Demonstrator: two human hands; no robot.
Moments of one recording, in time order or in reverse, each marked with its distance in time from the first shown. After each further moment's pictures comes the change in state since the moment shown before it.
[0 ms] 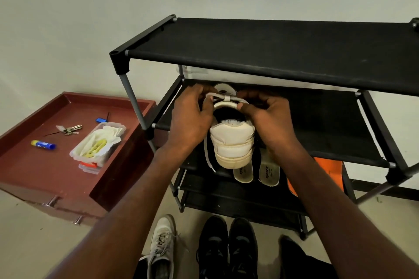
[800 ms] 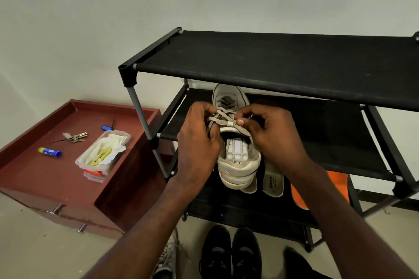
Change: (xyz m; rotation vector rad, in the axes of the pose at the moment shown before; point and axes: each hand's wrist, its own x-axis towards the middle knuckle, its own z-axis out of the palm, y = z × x) left_hand -0.037 0.007 0.007 0.054 0.192 0.151; right_hand -0.004 -0.010 -0.008 -0.501 -0.169 -0.276
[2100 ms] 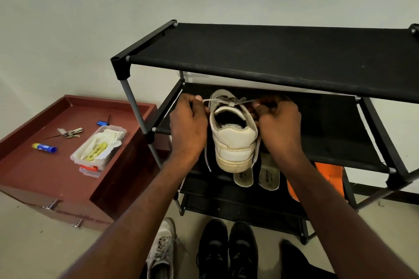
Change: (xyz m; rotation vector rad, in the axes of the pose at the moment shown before) left_hand 0.023 -0.005 0.005 -0.172 0.019 -0.343; right_hand 0.002 0.010 0.003 0.212 0.302 0.348
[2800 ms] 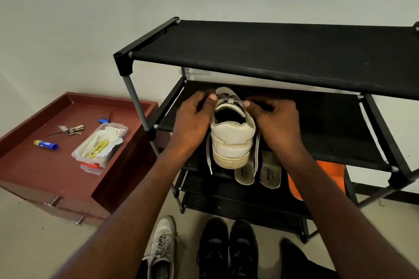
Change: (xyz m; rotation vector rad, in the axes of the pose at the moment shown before) left_hand 0.013 -0.006 -0.005 -0.077 -0.285 -0.013; right_hand 0.001 0.000 0.002 0.025 -0.105 -0.036
